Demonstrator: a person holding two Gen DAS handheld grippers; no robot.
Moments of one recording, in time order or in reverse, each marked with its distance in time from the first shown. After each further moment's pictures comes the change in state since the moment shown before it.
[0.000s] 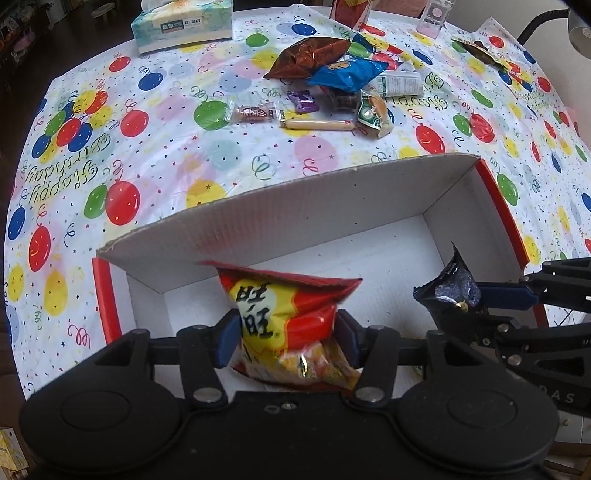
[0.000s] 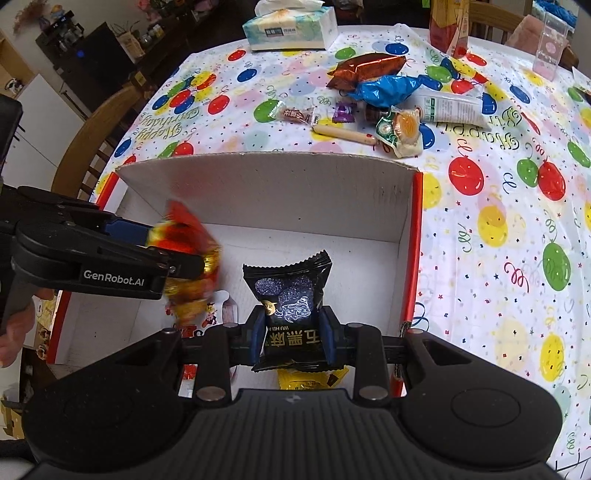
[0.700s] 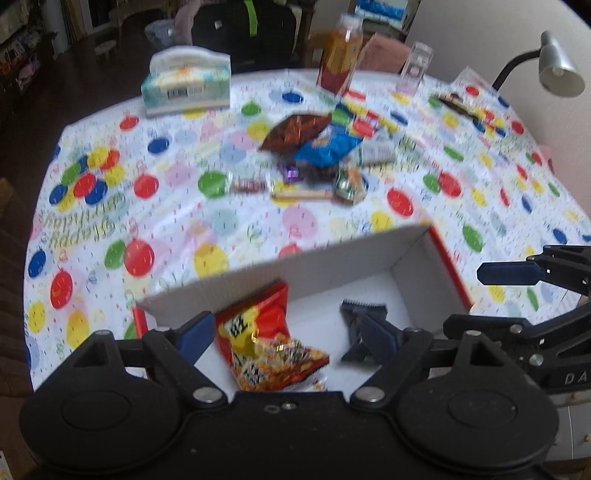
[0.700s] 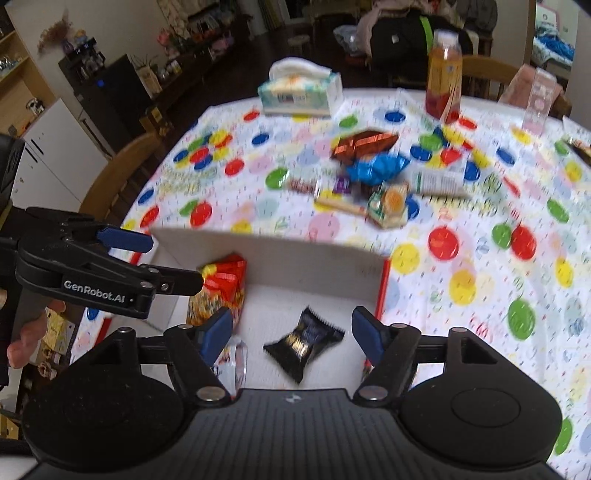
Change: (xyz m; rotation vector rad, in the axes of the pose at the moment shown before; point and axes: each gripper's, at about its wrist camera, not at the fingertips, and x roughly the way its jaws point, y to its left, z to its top) left arm -0.066 -0.003 0.010 -0.001 -0.184 -0.033; right arm -0.070 -0.005 0.023 -0.039 -0.157 0.014
